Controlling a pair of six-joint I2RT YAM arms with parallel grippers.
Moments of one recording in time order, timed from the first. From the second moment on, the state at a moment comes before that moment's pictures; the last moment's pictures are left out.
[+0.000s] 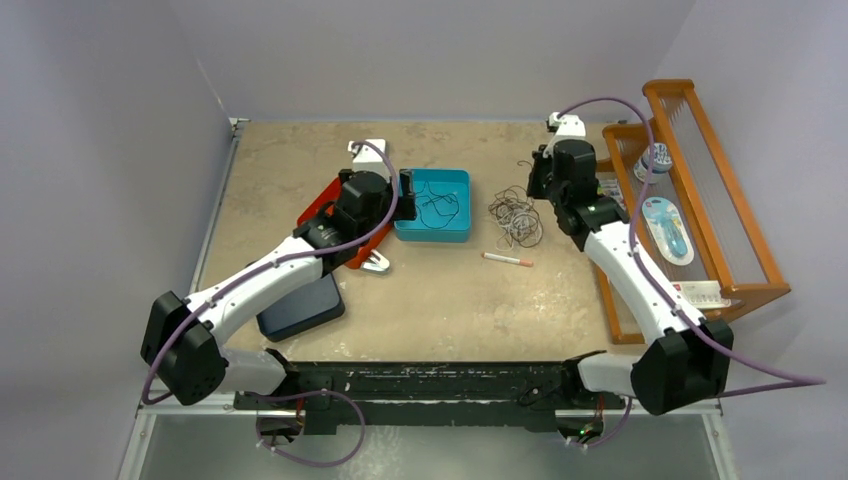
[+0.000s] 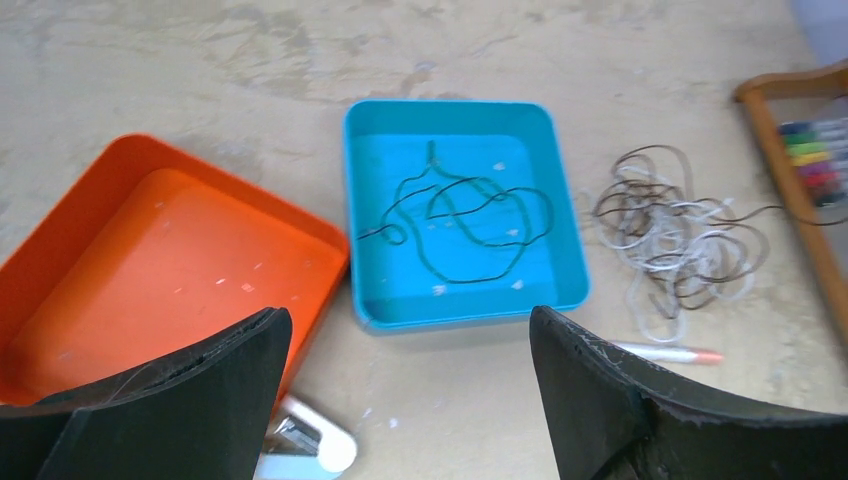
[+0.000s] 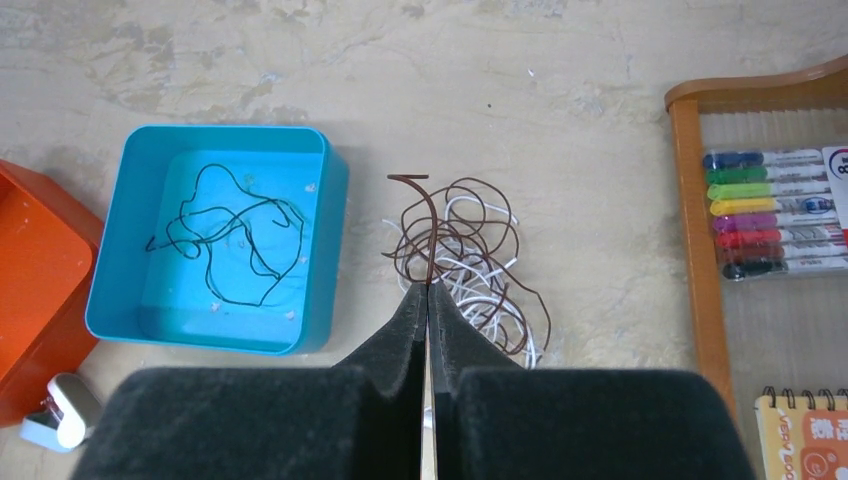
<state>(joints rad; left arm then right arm) -0.70 1.34 1.07 -0.17 -0.45 -0.42 0.28 1.29 1.13 -0.29 0.19 0.21</state>
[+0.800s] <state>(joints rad) -0.85 1.83 0.96 0.99 0.00 -0.28 0.25 1.14 1.14 -0.31 0.15 0.36</state>
